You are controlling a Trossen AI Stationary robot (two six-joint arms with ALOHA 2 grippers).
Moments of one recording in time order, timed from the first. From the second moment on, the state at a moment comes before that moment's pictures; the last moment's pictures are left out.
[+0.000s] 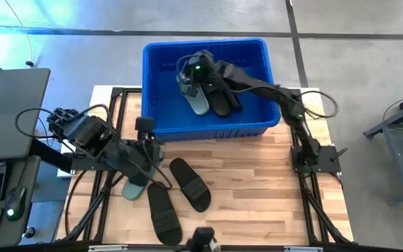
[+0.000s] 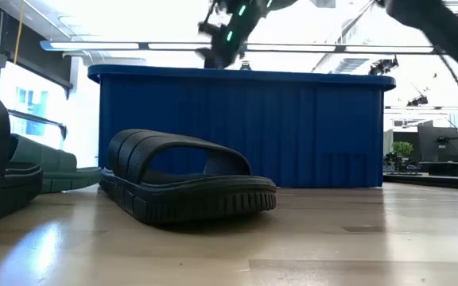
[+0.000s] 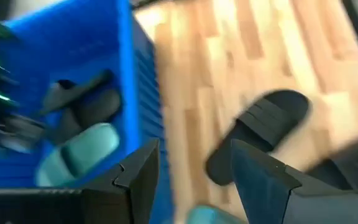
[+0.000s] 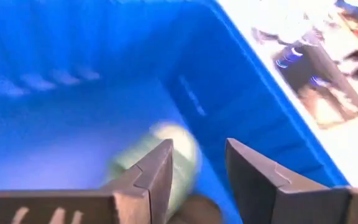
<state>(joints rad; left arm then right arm) -0.41 1.59 2.12 -1.57 -0.54 -0.17 -0.40 2.17 2.25 -0.66 0.35 -0.34</state>
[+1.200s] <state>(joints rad) -0.56 1.59 0.92 -1.29 -0.39 -0.52 -0.08 1.78 2.23 -1.06 0.11 -0.13</state>
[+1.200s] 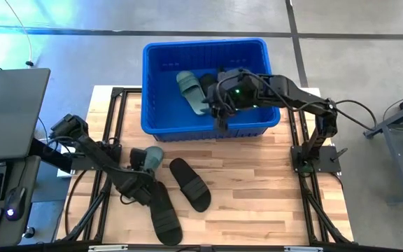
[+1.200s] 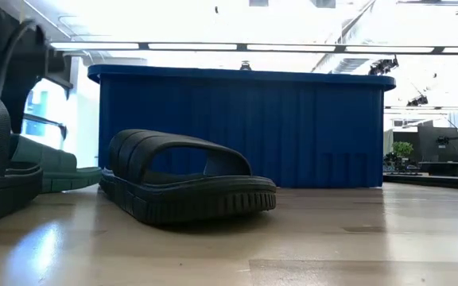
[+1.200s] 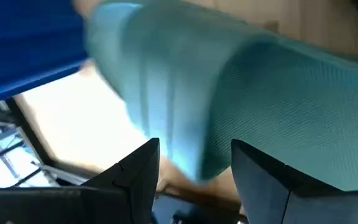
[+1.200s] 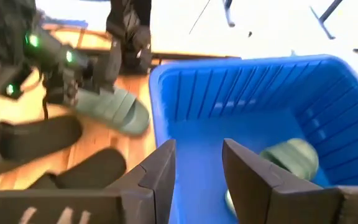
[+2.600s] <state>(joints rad) -0.39 1.58 2.00 -1.57 -0.92 -0.36 -0.06 1.78 2.23 -1.23 0.10 0.00</state>
